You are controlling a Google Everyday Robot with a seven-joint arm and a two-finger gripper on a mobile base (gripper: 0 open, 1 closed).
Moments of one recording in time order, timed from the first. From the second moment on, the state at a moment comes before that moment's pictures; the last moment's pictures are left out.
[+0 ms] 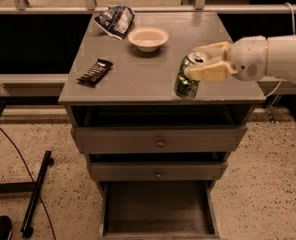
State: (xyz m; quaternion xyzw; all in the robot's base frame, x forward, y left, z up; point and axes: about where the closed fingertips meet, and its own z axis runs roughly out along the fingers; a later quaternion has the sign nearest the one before) arm 0.592 -0.120 0.937 -0.49 0.64 0.31 0.51
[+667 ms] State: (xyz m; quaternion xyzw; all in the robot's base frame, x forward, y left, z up) arm 0.471 -0.088 0.902 -0.60 0.58 0.21 0.50
